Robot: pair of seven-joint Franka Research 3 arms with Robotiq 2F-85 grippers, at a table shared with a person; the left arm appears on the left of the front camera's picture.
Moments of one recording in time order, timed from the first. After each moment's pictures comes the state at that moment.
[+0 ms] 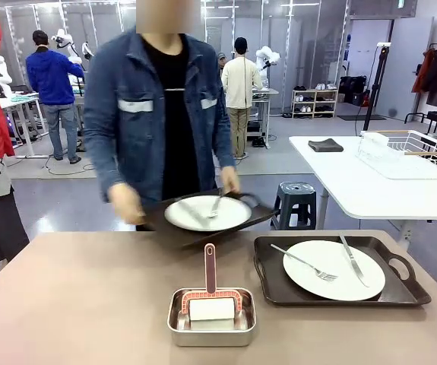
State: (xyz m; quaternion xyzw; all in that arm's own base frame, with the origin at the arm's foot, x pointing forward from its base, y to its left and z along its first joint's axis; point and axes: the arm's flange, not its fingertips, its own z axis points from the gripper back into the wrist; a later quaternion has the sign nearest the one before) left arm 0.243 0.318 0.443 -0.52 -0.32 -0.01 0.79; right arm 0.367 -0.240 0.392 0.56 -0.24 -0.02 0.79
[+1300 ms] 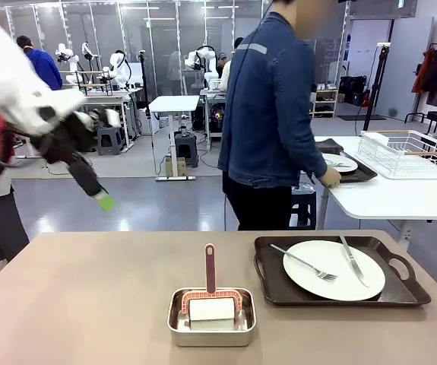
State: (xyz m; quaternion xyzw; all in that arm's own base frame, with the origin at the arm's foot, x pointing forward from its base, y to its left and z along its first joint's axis) left arm 0.417 -0.139 0.568 -0.14 -0.16 -0.53 0.82; right arm 0.367 -0.241 0.390 0.56 -0.24 -0.02 0.79
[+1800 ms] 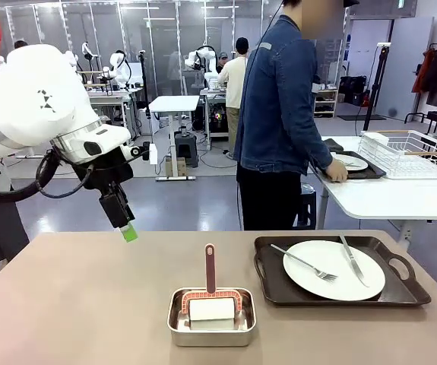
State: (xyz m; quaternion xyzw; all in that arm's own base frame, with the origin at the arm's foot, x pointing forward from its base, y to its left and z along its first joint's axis) left arm 0.420 -0.179 0.531 -0.12 -0.12 -0.58 0.79; right arm 0.367 -0.241 0.390 0.57 -0.24 -0.02 0.79
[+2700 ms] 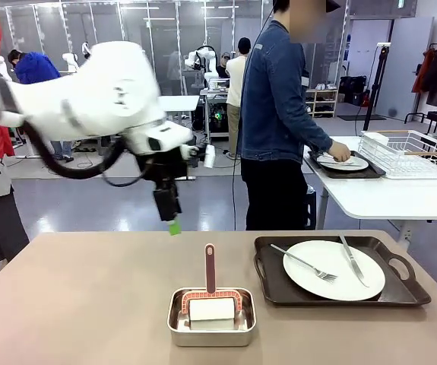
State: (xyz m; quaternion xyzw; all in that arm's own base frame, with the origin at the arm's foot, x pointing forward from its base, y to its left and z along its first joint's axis) left arm 0.466 -0.303 0.530 -0.08 -0.07 -0.69 0.71; right arm 0.367 -0.241 0.390 0.57 -0.24 -0.02 0.79
